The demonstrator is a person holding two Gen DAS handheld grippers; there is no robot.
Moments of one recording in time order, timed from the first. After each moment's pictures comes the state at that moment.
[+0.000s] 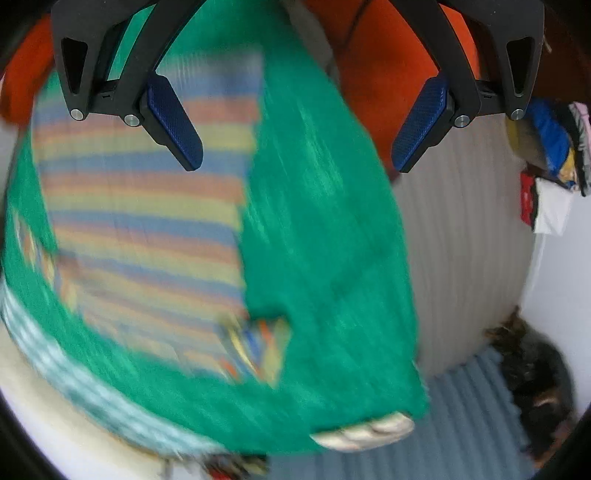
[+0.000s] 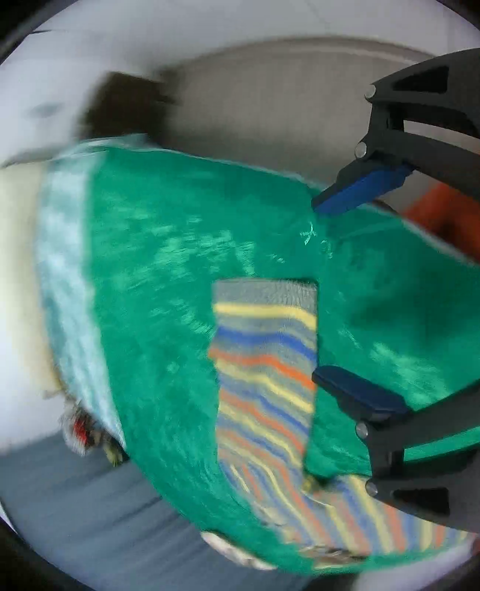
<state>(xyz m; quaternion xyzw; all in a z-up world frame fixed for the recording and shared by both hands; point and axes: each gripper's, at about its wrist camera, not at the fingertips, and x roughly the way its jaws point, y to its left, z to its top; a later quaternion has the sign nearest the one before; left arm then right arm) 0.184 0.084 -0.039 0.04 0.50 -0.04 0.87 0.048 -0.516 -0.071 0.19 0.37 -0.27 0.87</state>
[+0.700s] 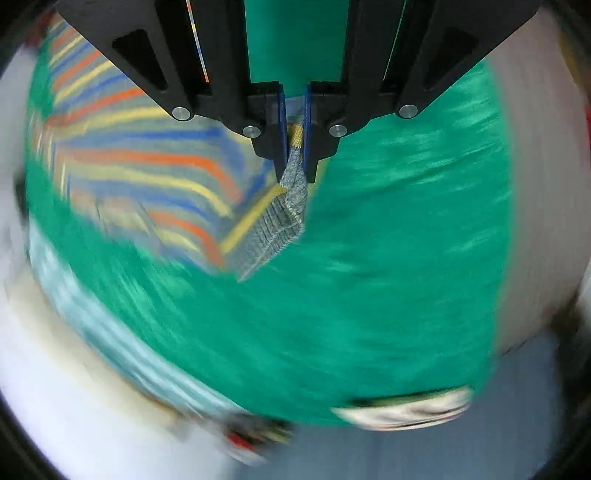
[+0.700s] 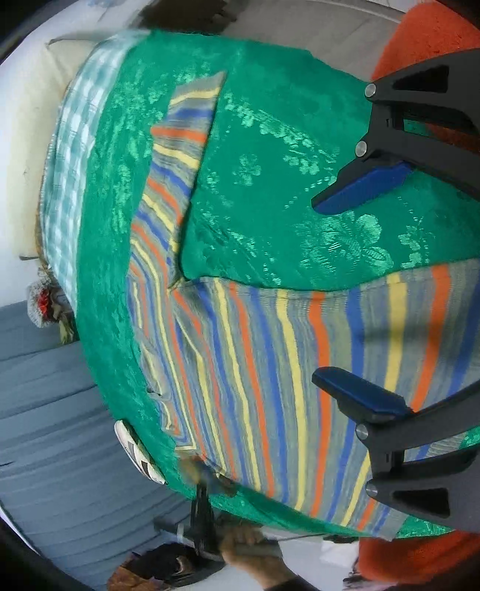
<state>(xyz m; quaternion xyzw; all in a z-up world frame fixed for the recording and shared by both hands) 0.417 0.129 -0.092 -0.08 0.46 -0.12 0.88 0.062 -0.342 -0.110 0.14 0.41 -0.08 0.90</state>
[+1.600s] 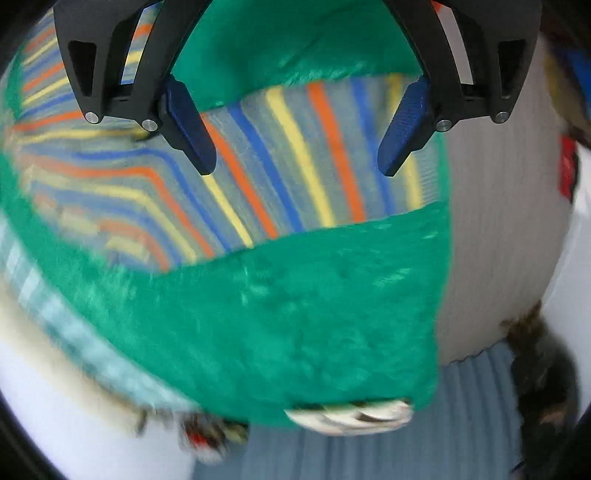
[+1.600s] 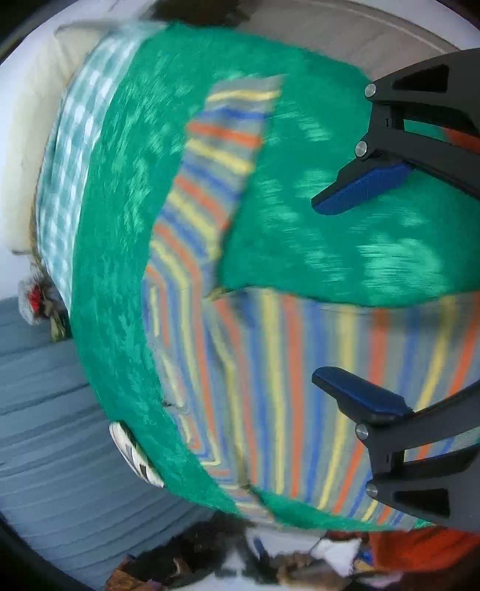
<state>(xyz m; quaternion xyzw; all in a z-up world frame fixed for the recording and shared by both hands) 0.407 0.124 -0.121 0.00 0.48 -0.06 0.87 0.149 -0.393 -0.067 0.13 0.45 -0.05 0.88</state>
